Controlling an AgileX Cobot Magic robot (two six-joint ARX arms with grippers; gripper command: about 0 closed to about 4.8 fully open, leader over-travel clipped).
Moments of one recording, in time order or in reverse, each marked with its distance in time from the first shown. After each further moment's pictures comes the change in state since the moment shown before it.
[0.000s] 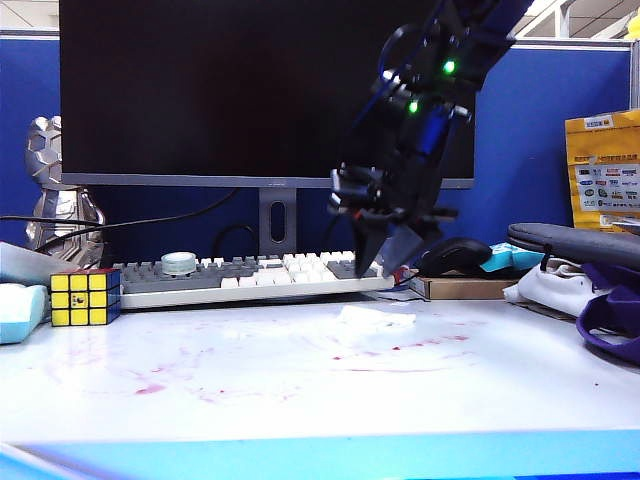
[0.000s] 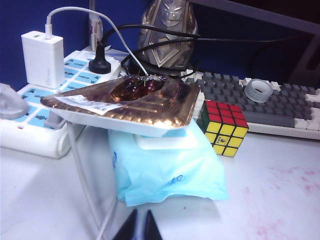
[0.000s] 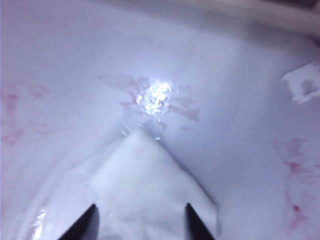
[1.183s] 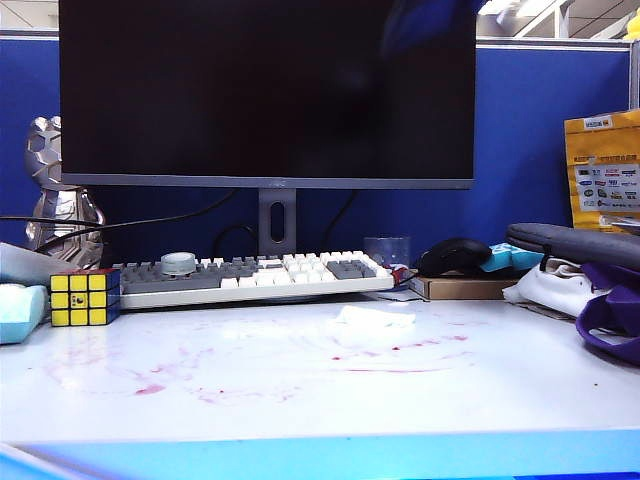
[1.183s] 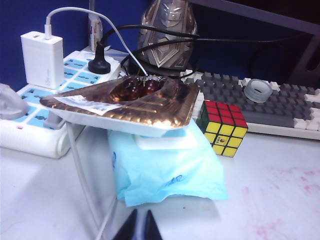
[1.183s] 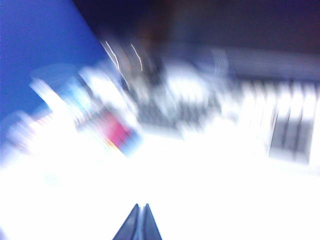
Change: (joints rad) left arm 0.000 0.000 0.000 0.000 0.000 0.000; right arm -0.075 -0.647 -0.353 0.280 -0.354 0.197
